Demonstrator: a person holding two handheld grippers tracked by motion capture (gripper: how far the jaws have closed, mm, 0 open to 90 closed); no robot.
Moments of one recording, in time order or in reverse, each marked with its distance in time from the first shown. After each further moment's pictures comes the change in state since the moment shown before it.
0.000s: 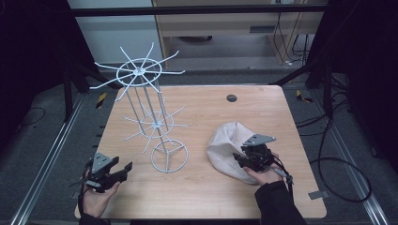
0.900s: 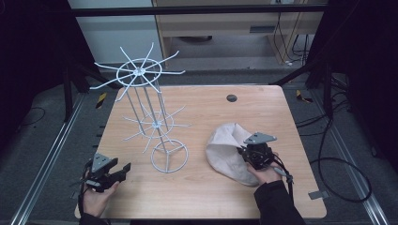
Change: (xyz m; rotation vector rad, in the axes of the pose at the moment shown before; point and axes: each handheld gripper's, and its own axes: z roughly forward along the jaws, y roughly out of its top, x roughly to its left) left arm 0.007 -0.008 0.006 0.018 0.006 -0.032; right arm -0.003 0.003 -0.003 -0.058 -0.028 -0.002
